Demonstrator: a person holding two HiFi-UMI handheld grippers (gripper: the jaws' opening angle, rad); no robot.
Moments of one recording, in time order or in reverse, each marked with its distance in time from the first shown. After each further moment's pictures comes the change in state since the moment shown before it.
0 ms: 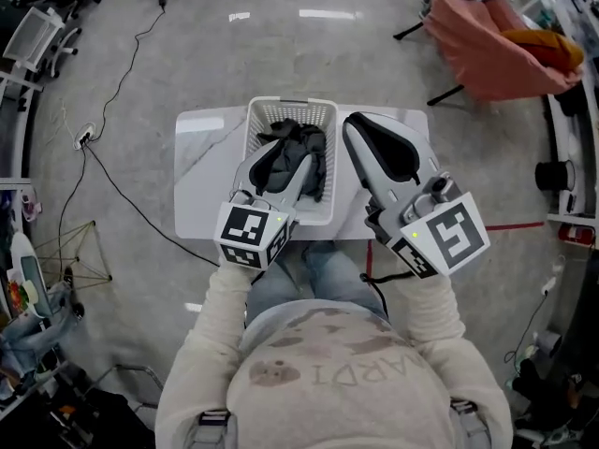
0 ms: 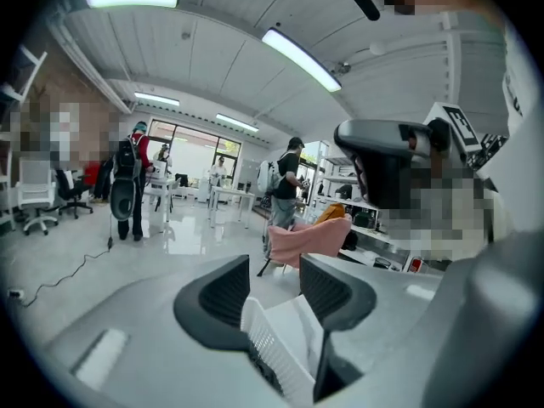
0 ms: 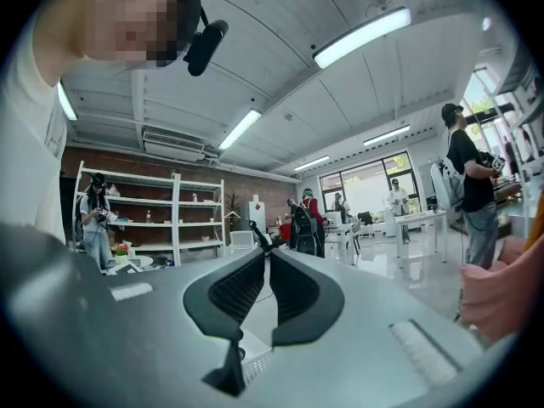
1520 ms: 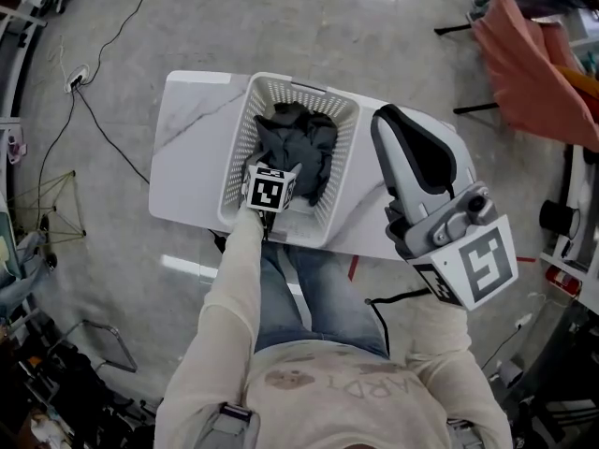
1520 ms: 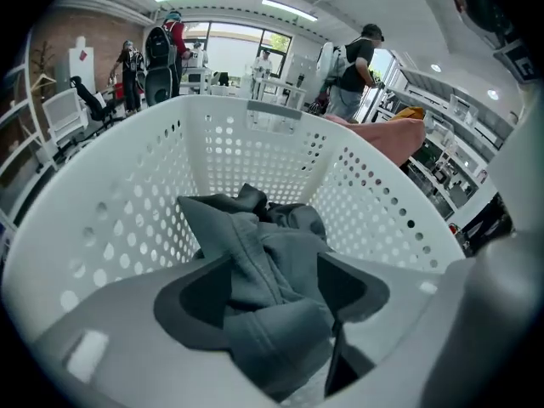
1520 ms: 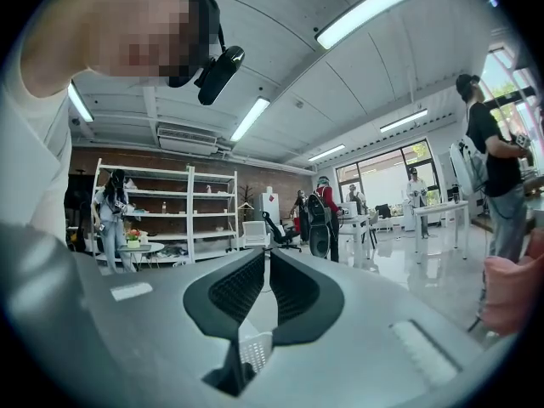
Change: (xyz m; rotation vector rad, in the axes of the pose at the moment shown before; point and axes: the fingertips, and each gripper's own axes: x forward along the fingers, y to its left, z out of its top) left arm 0.110 0.126 -0.328 -0.216 0.665 0.238; right arm 0.072 -0.067 -0.084 -0.013 0.053 0.124
